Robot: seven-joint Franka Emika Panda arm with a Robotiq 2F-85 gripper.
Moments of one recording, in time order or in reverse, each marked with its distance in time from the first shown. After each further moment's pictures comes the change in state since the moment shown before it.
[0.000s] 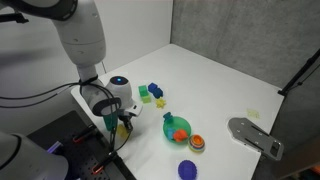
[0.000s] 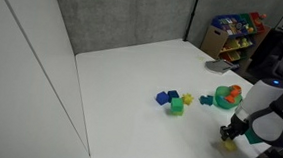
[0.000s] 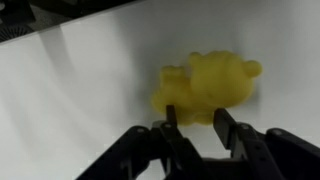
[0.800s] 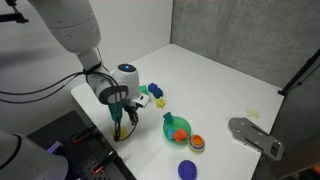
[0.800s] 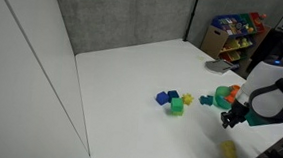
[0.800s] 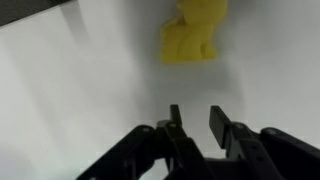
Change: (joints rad) arm 0.024 -0.152 -0.057 0.040 0.007 -0.204 0.000
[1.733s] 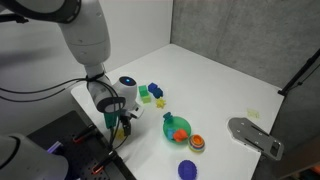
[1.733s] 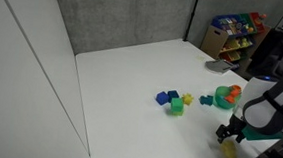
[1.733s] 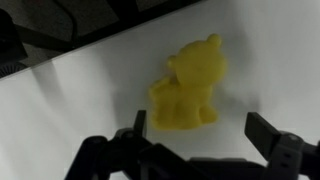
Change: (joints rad) arm -0.132 0.155 0.146 0.015 0.066 0.017 -0.018
